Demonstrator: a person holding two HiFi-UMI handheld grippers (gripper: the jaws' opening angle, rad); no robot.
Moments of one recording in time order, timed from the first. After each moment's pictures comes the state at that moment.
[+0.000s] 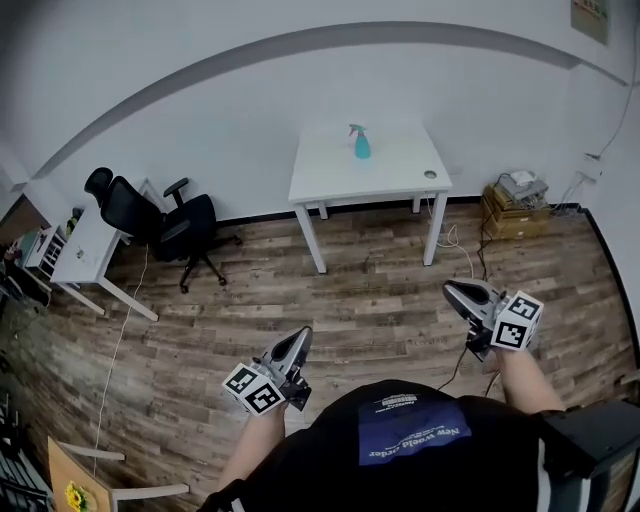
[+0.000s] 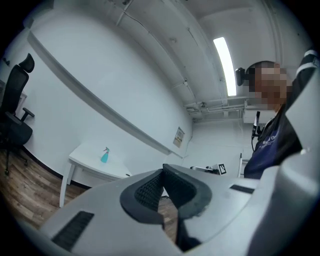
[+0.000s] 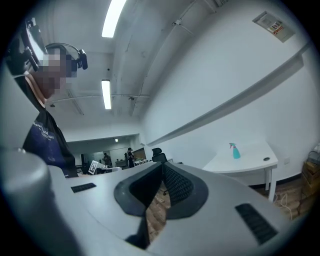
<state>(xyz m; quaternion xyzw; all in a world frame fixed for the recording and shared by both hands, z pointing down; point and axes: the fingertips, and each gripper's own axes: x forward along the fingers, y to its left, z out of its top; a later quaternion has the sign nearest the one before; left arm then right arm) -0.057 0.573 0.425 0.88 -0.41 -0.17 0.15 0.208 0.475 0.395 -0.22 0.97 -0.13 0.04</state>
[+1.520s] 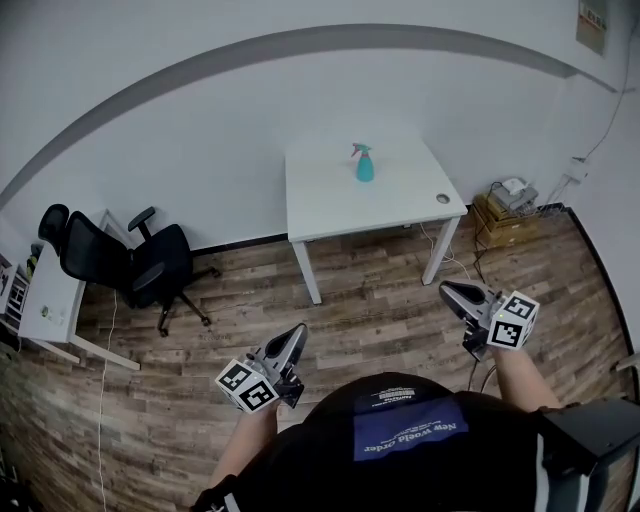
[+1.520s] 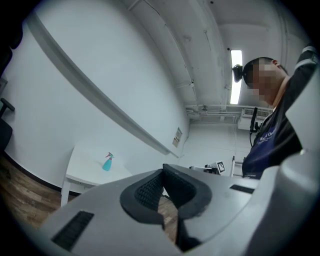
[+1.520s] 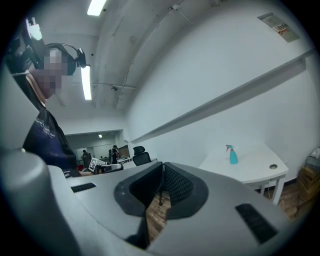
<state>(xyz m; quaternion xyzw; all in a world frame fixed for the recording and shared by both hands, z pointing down) -0.231 0.336 0.431 0.91 -0.34 -0.16 0.17 0.046 0.278 0.400 -0.30 0.95 -0.13 0.01</state>
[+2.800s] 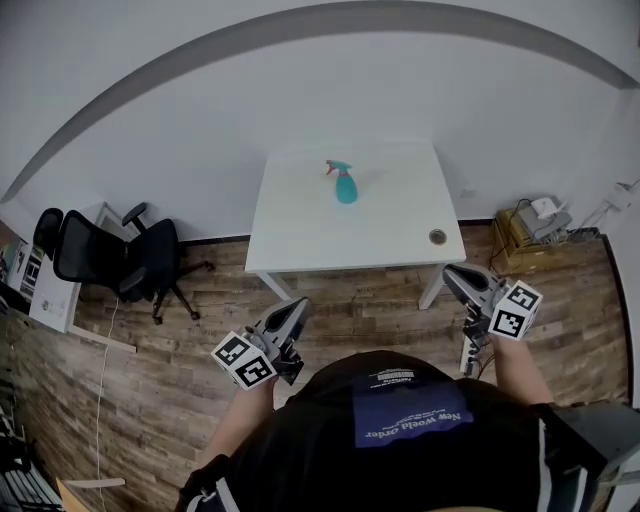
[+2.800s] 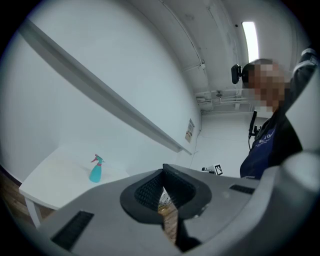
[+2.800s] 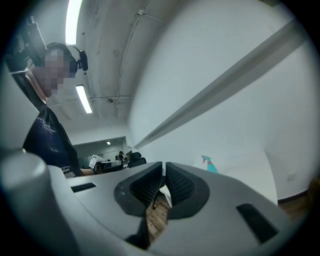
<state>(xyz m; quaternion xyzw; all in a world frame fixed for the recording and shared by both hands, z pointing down) -0.026 0.050 0.412 0.90 -0.38 -0.13 0.16 0.234 -0.036 0.420 -0.24 0.96 -0.15 0.04</state>
